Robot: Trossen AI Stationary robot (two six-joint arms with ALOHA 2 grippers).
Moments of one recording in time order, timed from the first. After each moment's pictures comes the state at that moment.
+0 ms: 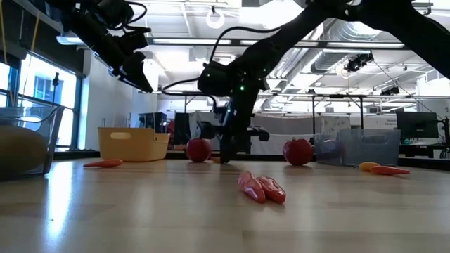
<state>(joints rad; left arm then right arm) 0.62 0.99 0.68 -0.29 -0.17 0.18 -0.29 2.25 1.63 -0.52 0.35 0.70</state>
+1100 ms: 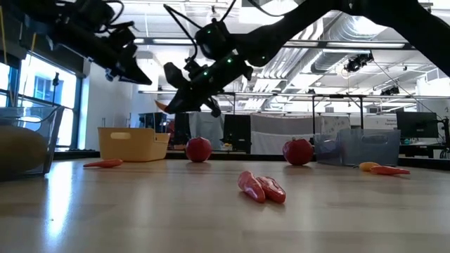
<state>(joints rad) 0.74 0.85 0.51 -0.02 0.07 0.12 -0.26 2.22 1.67 0.08 0.09 0.38</state>
